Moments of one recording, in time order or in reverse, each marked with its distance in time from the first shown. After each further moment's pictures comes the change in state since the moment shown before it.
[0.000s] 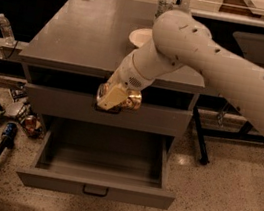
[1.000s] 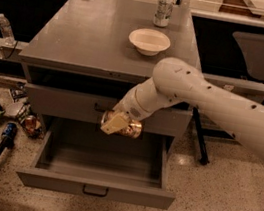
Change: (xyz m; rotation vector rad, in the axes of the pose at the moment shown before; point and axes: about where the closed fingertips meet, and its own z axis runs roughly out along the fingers) arm 0.069 0.025 0.068 -0.033 -0.004 0.179
